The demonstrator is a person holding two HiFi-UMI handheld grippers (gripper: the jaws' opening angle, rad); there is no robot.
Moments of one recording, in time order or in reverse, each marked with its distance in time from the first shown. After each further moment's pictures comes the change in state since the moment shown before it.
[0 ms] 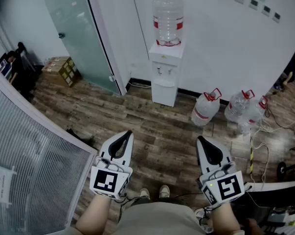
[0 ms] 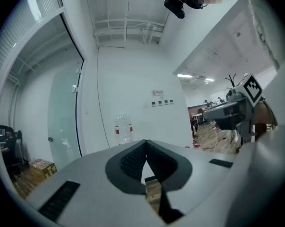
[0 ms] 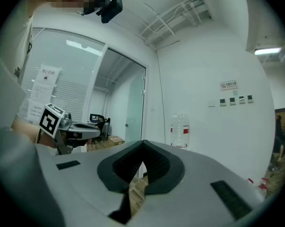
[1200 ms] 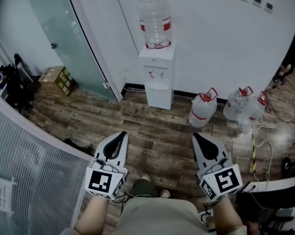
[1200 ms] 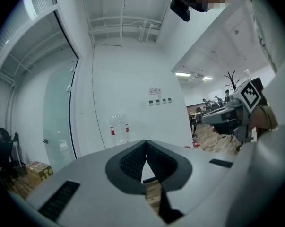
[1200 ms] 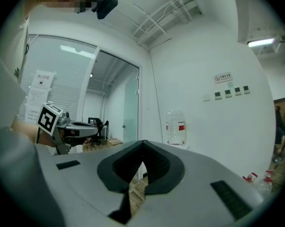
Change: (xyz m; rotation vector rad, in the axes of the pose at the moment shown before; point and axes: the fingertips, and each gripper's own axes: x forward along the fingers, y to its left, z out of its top) left arm 0.060 -0.023 -0.001 0.022 0.008 -0.016; right arm 0.015 -0.069 -0.032 0.065 -0.017 0.000
